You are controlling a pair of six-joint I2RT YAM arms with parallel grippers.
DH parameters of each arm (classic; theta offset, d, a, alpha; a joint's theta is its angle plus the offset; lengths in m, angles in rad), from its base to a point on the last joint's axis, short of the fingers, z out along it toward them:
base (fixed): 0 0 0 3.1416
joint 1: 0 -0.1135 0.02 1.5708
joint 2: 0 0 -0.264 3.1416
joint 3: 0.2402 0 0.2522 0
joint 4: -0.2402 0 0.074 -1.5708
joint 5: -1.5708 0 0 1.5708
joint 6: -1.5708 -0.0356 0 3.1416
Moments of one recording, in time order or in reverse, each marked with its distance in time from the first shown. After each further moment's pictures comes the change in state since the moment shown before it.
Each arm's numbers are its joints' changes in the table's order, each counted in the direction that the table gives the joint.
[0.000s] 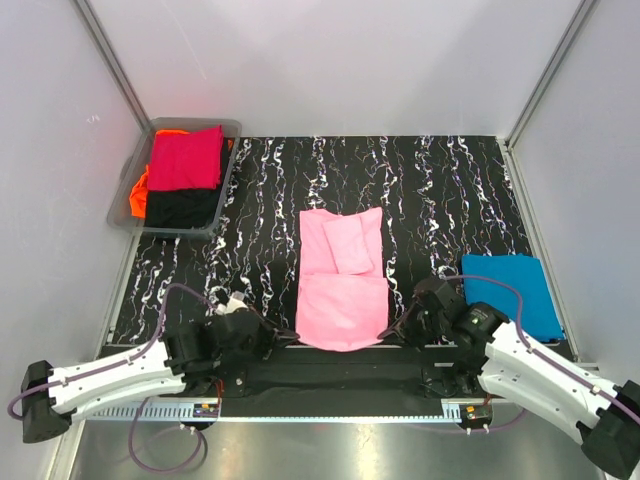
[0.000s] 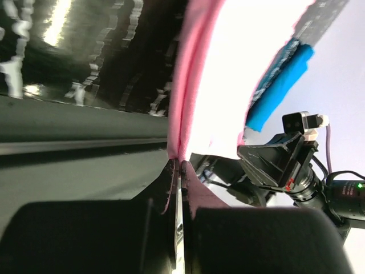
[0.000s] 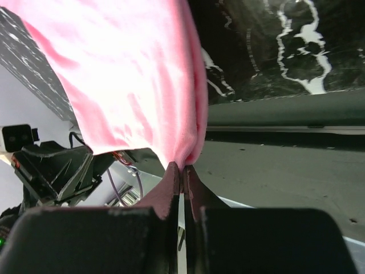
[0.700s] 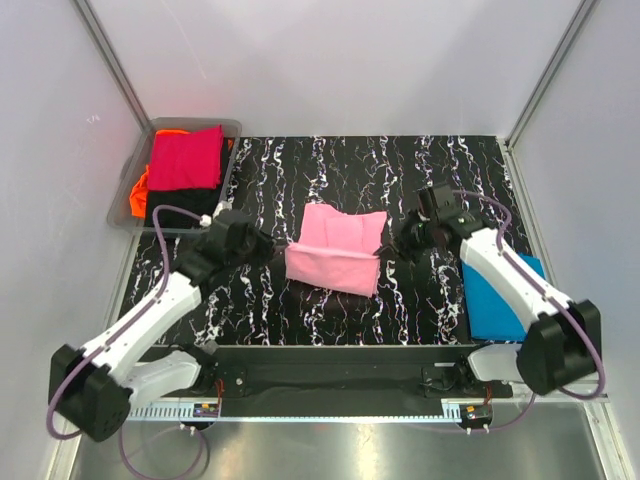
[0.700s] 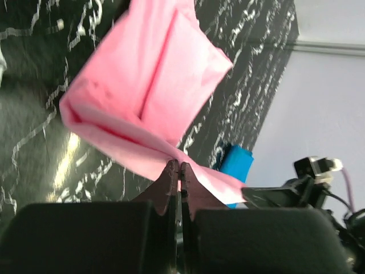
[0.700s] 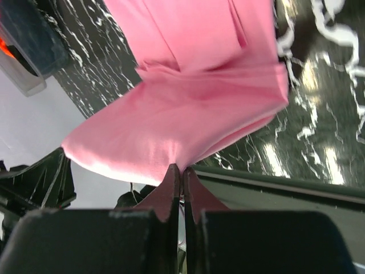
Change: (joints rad) left arm -0.600 0.513 0.554 0.069 -0.101 -0.580; right arm 0.355 0.580 0.637 -0.070 0.086 0.382
